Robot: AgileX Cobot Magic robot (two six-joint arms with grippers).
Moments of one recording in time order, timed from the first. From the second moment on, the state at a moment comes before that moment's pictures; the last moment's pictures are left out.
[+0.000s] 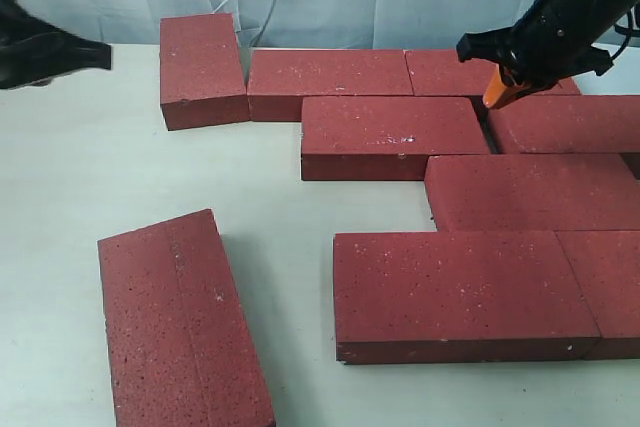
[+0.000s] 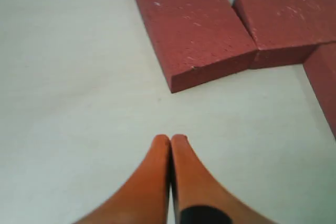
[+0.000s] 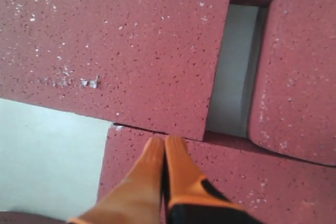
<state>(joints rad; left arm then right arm) -0.20 1.41 -0.93 0.06 0.34 -0.13 0.08 1.93 -1.49 0.30 0.93 -0.20</state>
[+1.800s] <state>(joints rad) -0.44 2.34 -1.77 -0.37 0.64 -0.07 0.08 2.00 -1.49 0.25 0.81 -0.20</state>
